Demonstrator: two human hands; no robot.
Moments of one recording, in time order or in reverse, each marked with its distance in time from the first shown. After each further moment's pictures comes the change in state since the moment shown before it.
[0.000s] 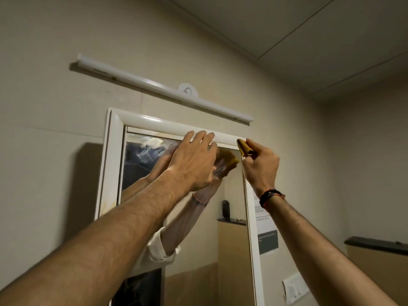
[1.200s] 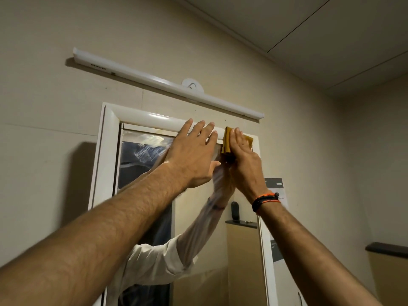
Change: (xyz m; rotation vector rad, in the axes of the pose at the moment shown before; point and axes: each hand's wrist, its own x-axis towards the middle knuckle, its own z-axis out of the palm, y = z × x) left_hand 0.017 -0.019 0.029 0.128 -0.034 -0.048; right_hand 0.001 0.016 0.049 -0.199 -0.325 -0.360
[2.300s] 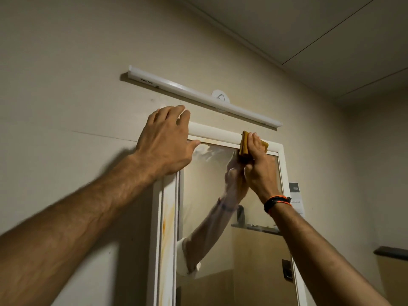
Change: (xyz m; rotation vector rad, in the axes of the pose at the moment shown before) left_hand -0.084 -0.123 -0.046 -0.272 0.145 -0.247; right_hand -0.003 -0.087 0.000 0.171 0.044 0.215
